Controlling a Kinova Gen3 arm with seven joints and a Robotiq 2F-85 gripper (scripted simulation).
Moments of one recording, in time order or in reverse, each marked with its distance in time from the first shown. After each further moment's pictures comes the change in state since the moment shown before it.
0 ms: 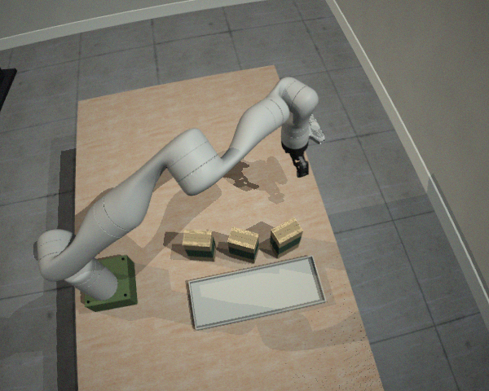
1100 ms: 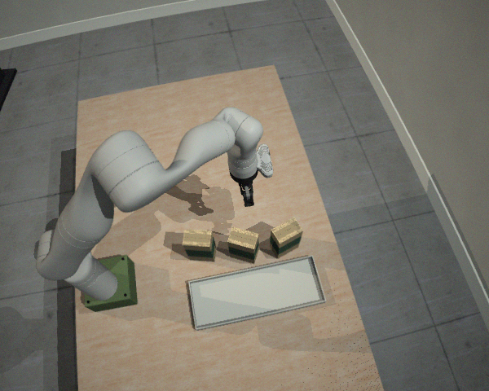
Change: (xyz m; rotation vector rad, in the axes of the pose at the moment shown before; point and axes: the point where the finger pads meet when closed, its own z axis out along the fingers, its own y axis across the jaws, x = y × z) arm -0.169 0.036 -0.024 0.019 -0.053 0.191
